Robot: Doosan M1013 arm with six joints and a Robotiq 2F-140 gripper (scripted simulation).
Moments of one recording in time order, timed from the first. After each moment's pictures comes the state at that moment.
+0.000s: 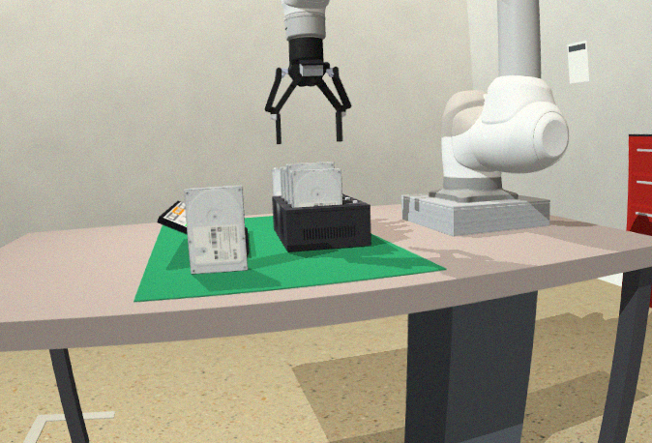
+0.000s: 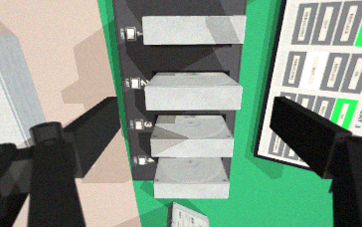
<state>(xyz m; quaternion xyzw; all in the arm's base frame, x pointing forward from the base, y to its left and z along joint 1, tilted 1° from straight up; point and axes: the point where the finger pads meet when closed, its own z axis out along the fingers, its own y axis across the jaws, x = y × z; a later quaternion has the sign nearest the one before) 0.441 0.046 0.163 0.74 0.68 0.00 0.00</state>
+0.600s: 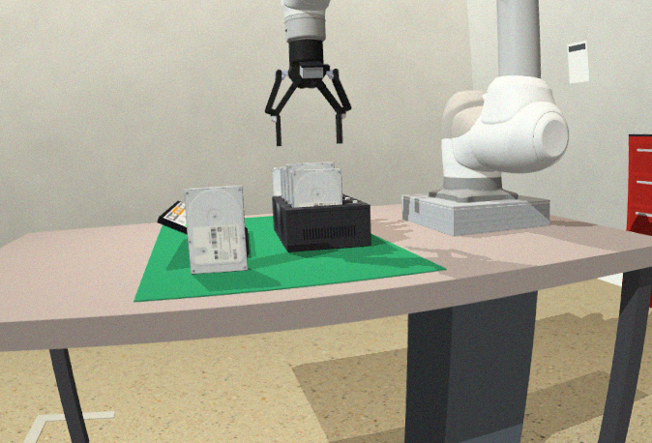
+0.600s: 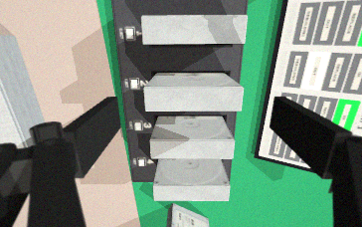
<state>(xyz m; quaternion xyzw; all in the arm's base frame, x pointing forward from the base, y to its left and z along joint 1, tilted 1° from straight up) 0.441 0.046 0.159 0.73 0.68 0.00 0.00</state>
